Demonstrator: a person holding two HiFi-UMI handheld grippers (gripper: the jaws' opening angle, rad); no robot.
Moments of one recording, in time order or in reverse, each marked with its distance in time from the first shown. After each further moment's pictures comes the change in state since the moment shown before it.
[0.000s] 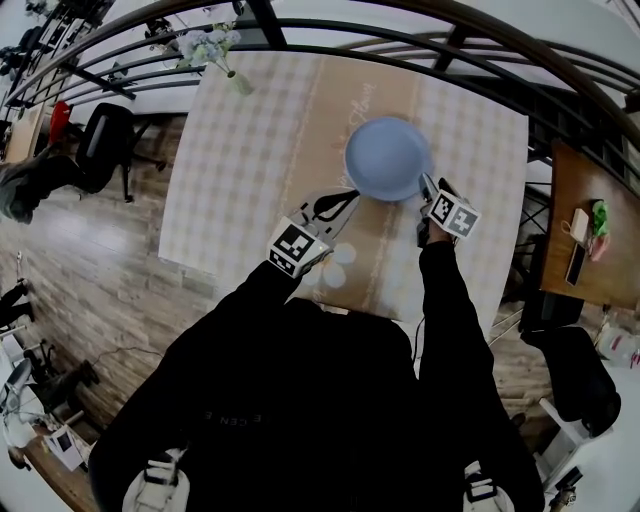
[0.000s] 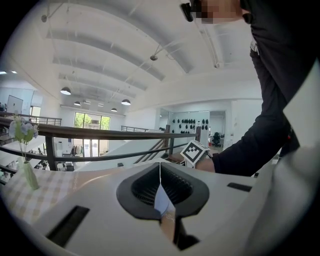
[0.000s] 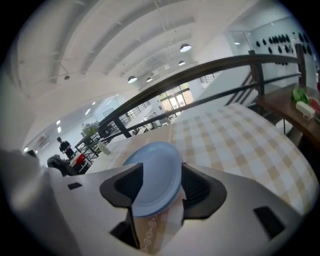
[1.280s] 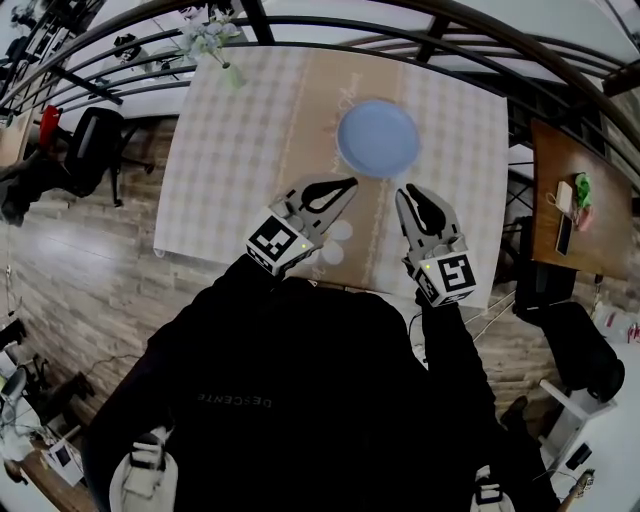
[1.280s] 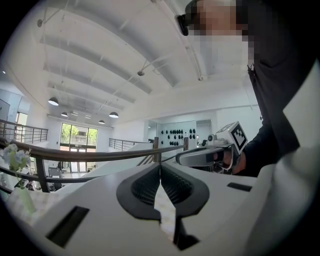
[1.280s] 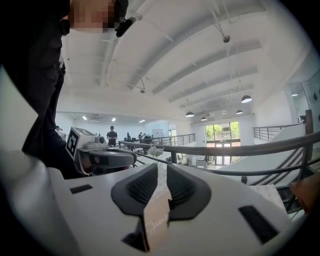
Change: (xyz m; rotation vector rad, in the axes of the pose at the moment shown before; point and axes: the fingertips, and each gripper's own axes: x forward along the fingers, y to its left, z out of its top) left arm -0.067 -0.063 0.092 0.083 -0.139 -0.126; right arm -0.244 0.216 0.023 -0.597 -0.404 0.414
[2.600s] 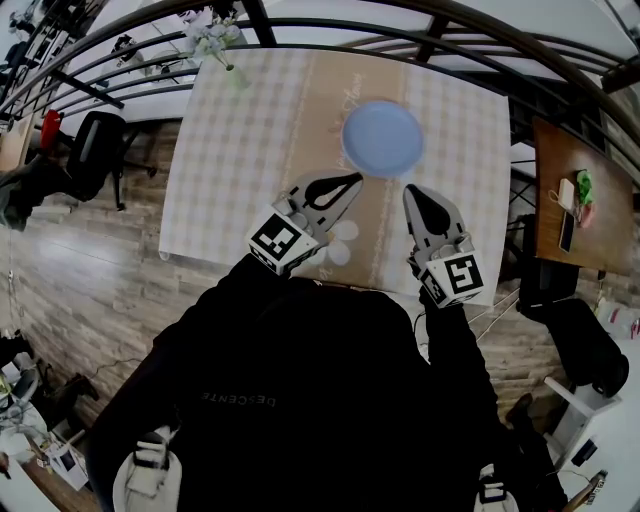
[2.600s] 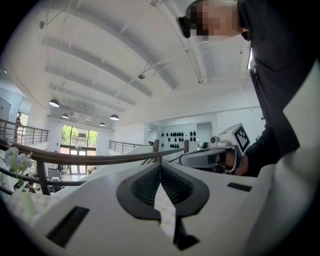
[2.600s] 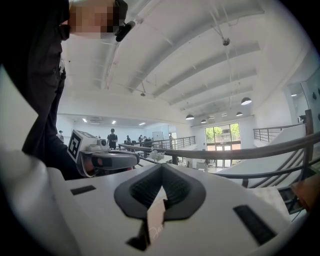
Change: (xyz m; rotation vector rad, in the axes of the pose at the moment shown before) left arm -0.007 0.007 0.018 -0.013 -0.028 0.007; right arm 0.001 0.012 0.020 0.012 -0.039 0.003
